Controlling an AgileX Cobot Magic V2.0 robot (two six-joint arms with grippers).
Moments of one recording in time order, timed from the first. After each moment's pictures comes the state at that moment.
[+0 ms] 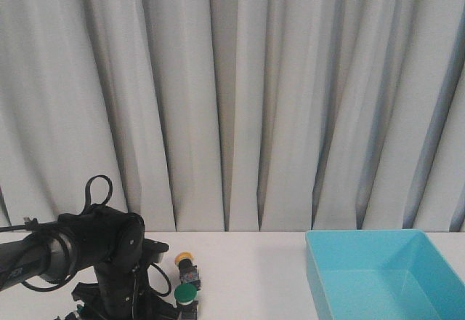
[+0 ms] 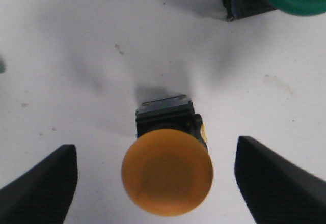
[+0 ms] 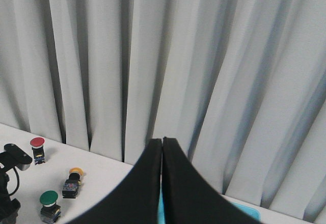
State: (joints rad) left arm -0.38 2.09 -1.54 0.09 0.99 -0.16; right arm 0.02 0.75 -1.19 0.35 0.68 -0.41
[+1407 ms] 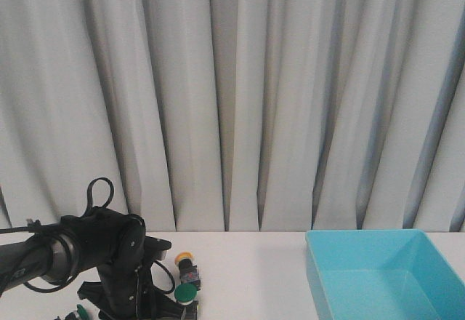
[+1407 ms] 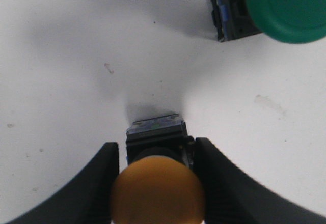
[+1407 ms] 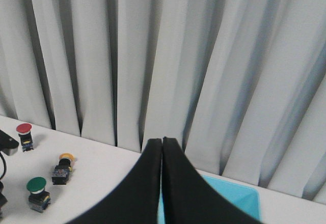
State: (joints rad) left arm -0.38 2.10 -1.54 0.07 0.93 -0.15; right arm 0.02 0.75 -1.03 0.35 0.56 -0.43
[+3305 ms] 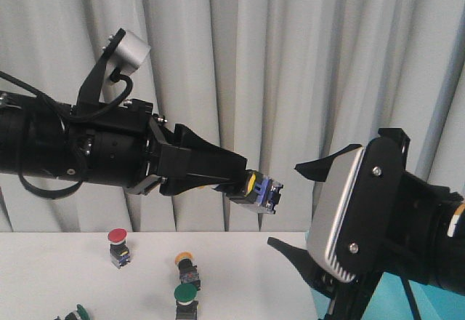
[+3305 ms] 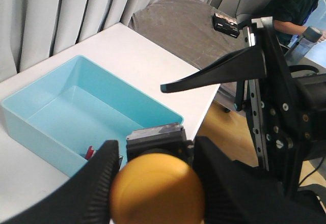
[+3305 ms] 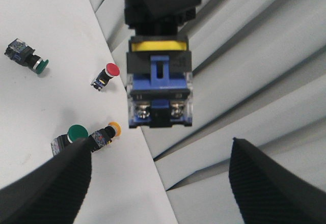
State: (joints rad) left arm -0.38 1.48 -1.54 -1.04 0.97 0.74; right arm 0.54 1.13 -1.03 0.40 0.33 -1.21
